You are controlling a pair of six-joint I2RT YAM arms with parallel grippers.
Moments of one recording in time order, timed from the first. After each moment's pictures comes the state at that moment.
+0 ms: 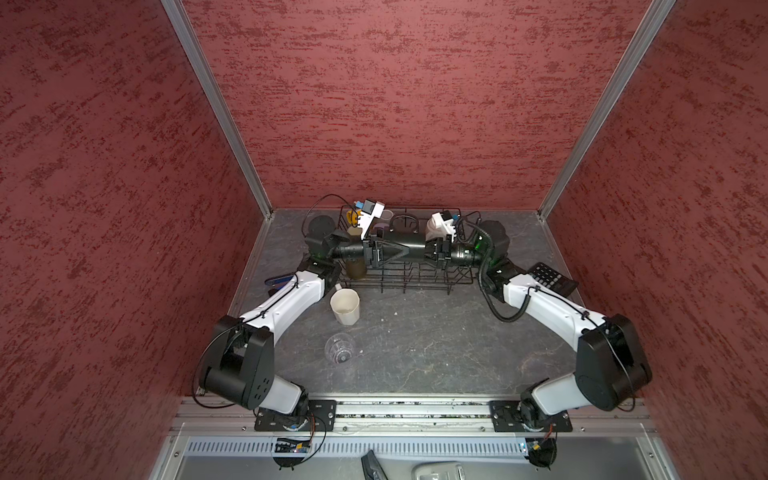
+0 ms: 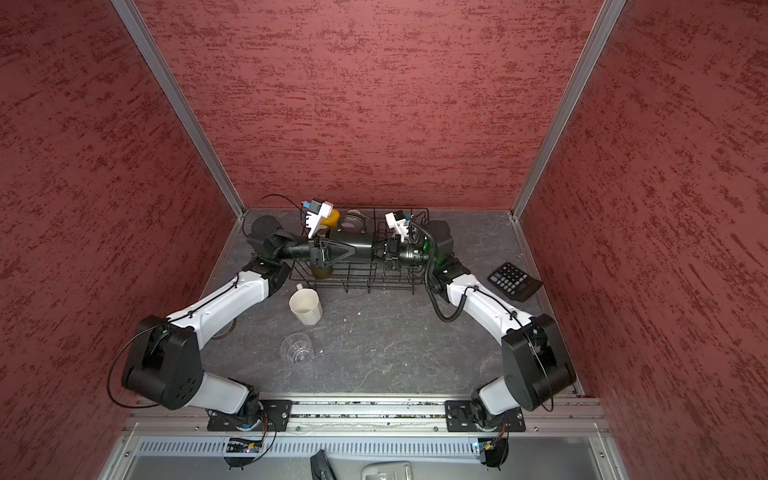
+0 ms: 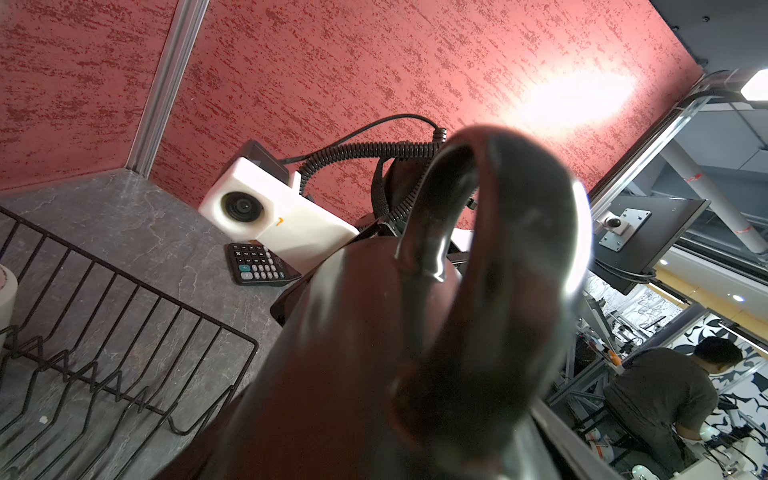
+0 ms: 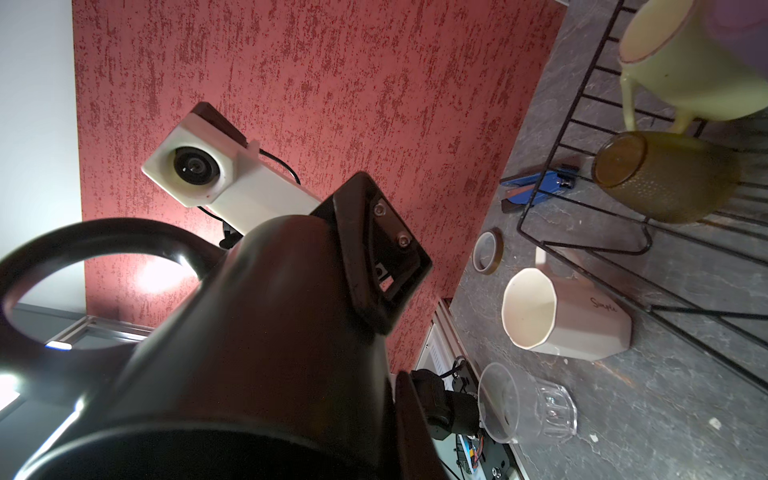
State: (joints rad) left arm -0.34 1.47 1.03 0.67 1.21 -0.80; right arm 0.45 1.49 1.03 0.46 -0.98 1.26
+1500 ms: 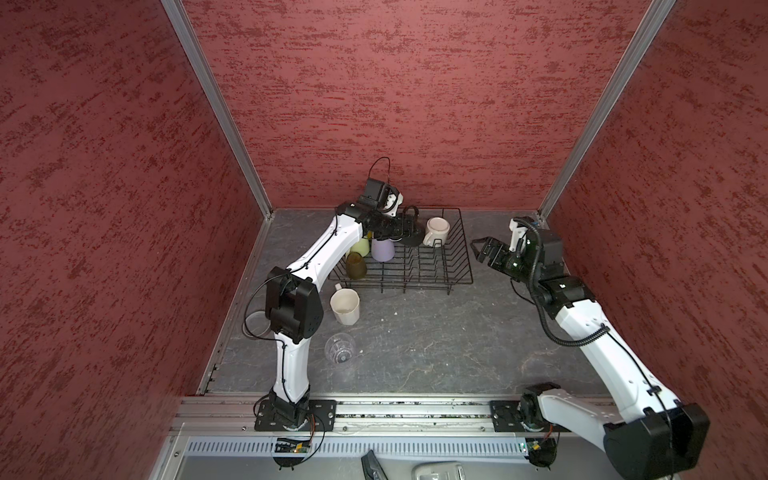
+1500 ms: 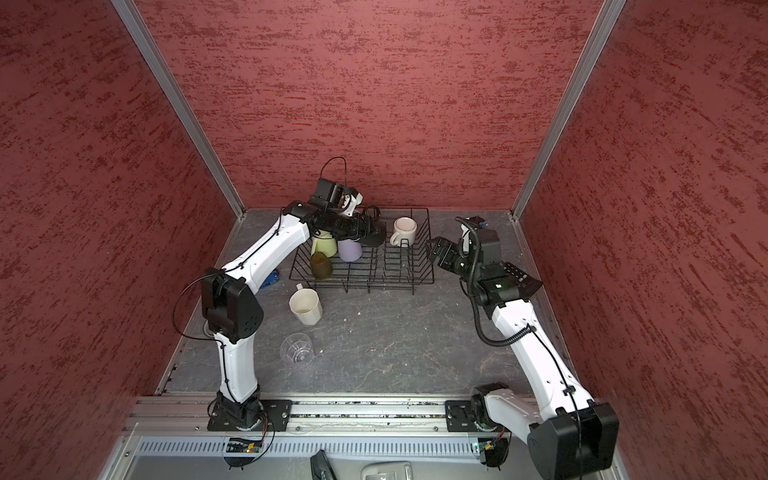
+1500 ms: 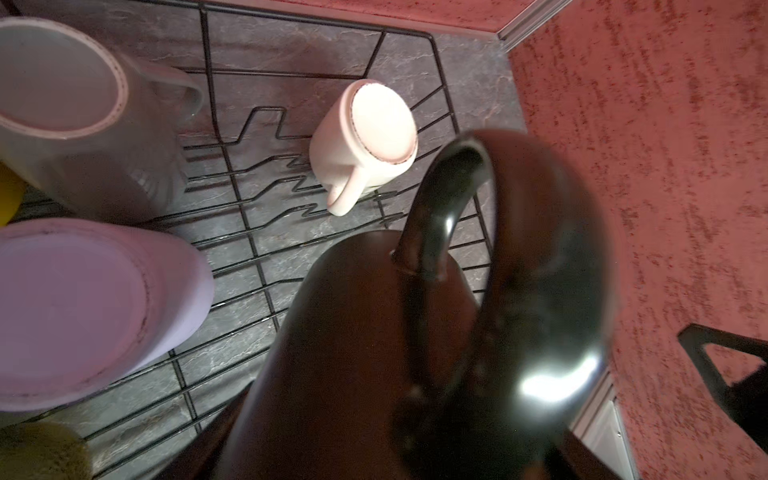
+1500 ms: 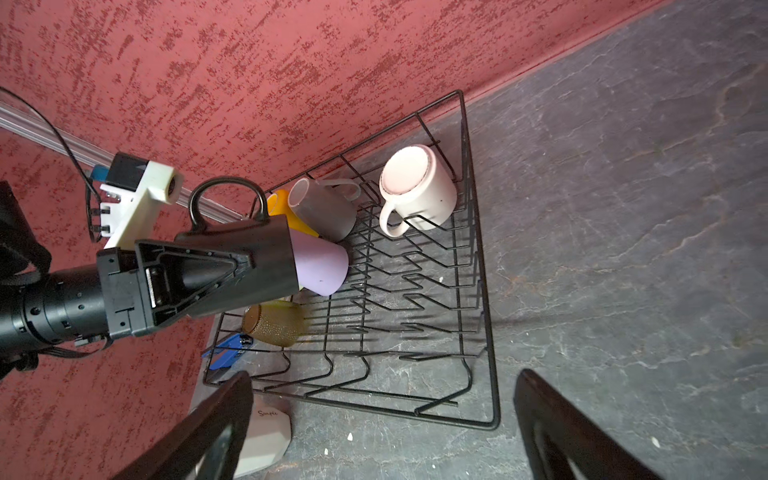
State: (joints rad) left arm -0.46 2.02 1.99 -0.84 0.37 -0.39; right arm 0.21 1.10 1.02 -0.40 -0.21 0.61
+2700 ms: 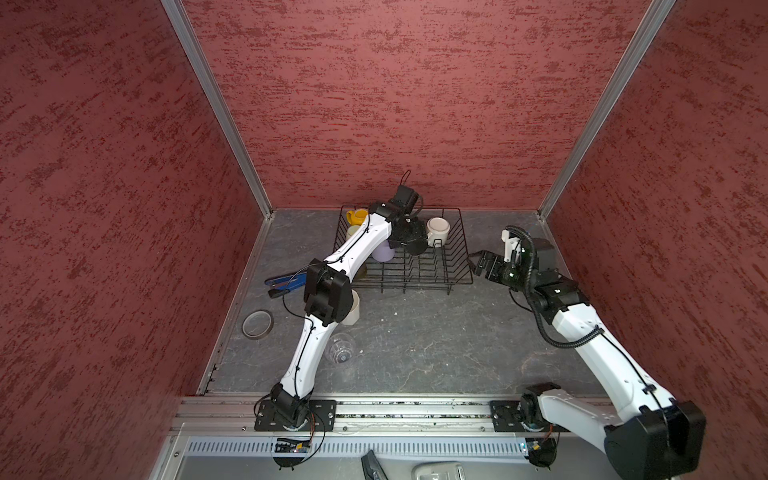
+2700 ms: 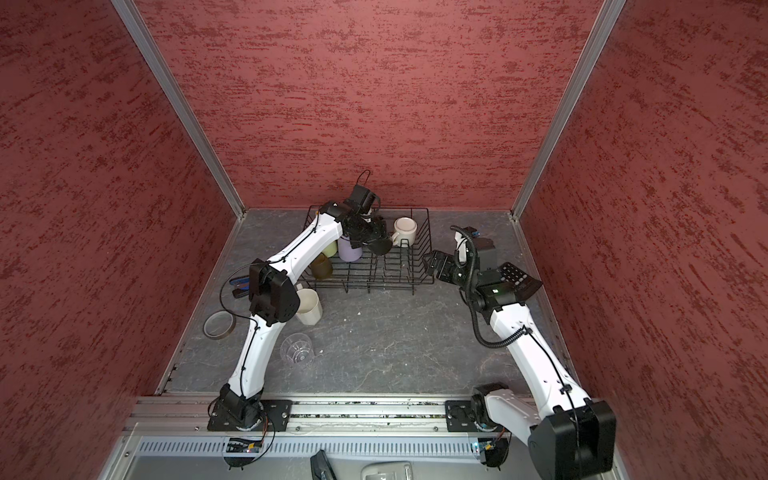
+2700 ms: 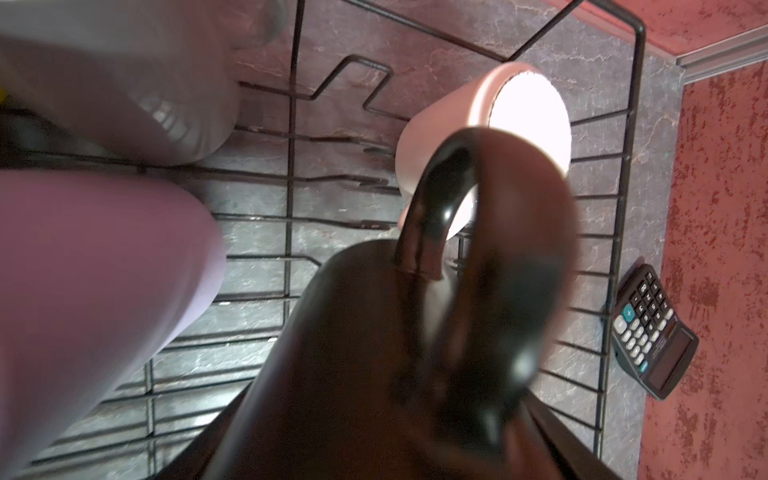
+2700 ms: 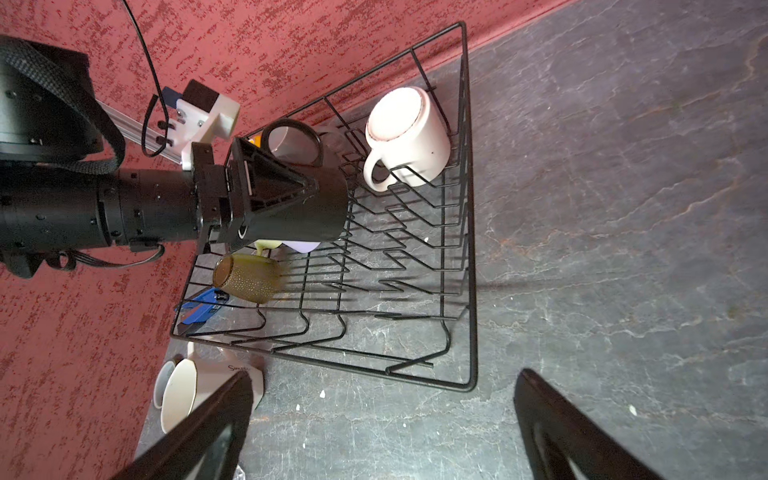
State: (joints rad) left arm -0.55 2.36 2.37 -1.04 0.12 -0.69; right arm 0.21 1.09 0.93 -0.41 -0.28 0.53
